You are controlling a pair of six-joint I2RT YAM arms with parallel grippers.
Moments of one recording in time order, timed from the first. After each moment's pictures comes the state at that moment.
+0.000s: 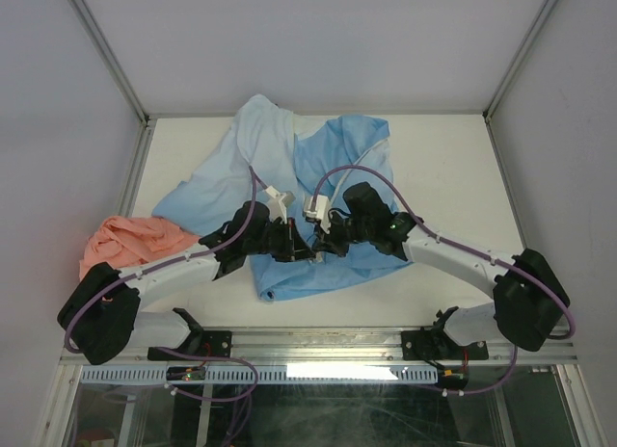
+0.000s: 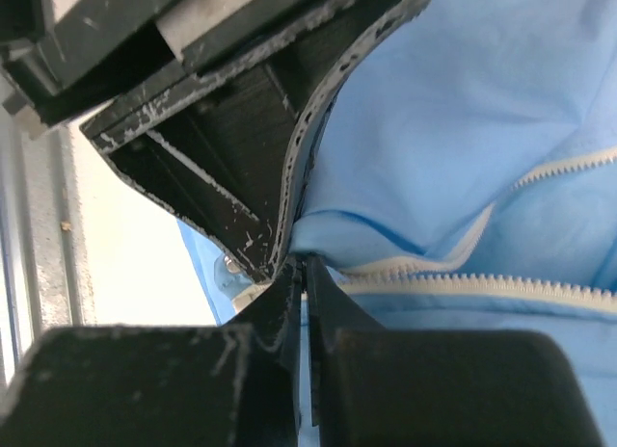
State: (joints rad) left arm -0.73 1.29 0.60 0.15 0.43 -0.74; right arm 0.80 1.34 0.84 -0.19 -0.47 -0.35
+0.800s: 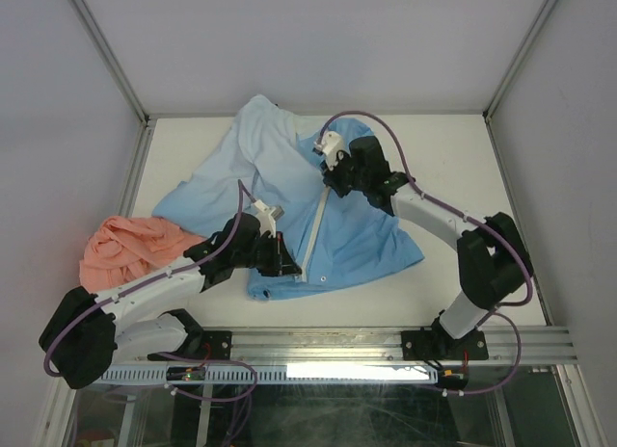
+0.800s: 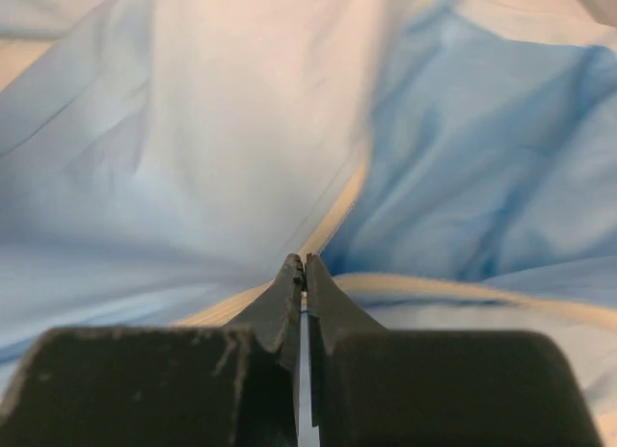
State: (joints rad) left arm -0.73 1.11 0.53 -0.06 0.38 -0.74; right arm 0.63 1.59 1.10 -0.07 -0.25 -0.30
